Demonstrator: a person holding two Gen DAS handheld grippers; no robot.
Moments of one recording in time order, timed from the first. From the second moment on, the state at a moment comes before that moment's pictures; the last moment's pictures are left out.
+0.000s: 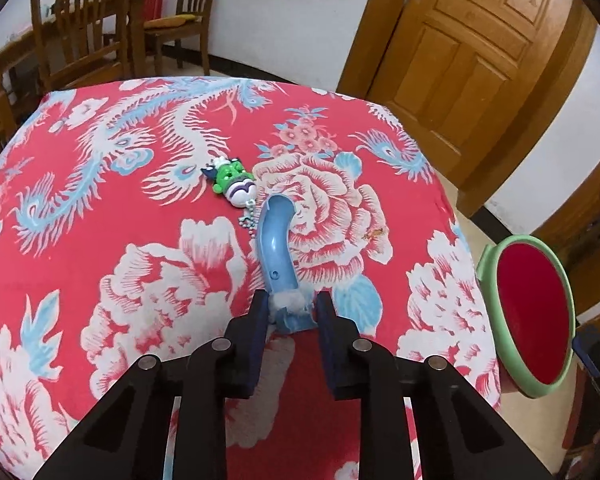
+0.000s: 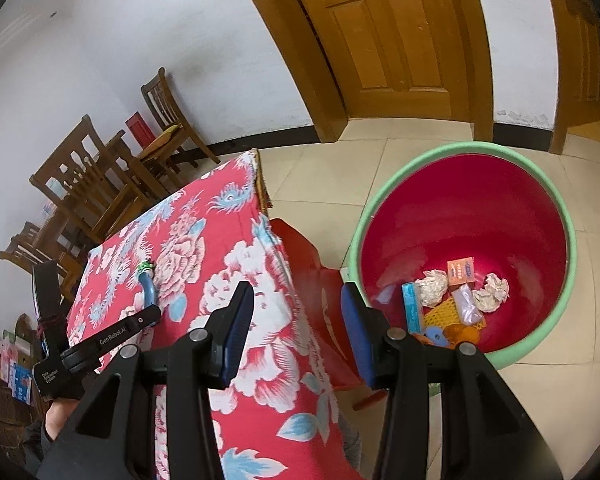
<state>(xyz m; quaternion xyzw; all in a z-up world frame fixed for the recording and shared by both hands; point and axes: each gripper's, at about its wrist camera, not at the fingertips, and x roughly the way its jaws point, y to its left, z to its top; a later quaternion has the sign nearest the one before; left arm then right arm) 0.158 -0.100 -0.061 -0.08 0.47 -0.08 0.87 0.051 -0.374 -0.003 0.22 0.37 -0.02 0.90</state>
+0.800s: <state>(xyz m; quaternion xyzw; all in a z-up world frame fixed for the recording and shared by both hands) 0.163 0.011 -0.023 -0.11 0.43 -0.02 0.90 0.106 -0.244 0.017 0.15 0.40 0.09 0.90</state>
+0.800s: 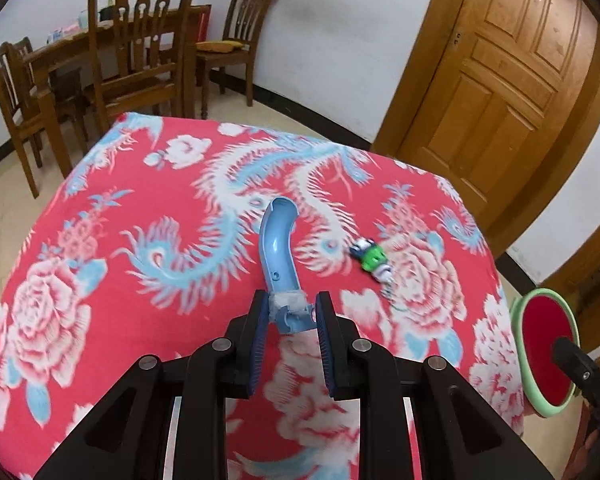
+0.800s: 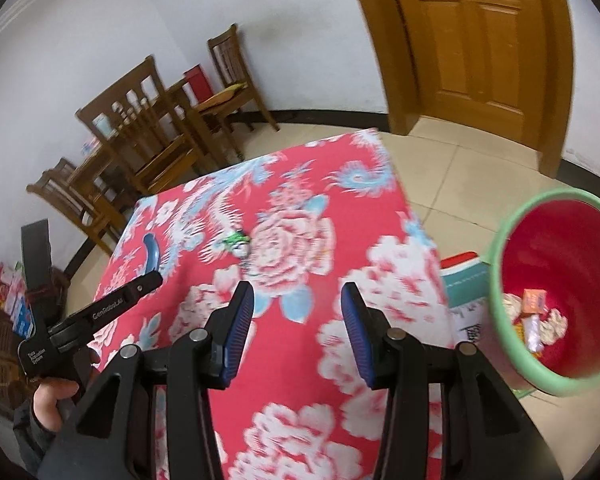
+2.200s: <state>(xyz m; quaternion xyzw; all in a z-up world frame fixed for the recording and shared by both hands) 0.187 0.046 -0.060 -0.13 0.44 -0.01 0.89 0.244 -0.124 -0.059 0.02 0.47 0.14 0.87</state>
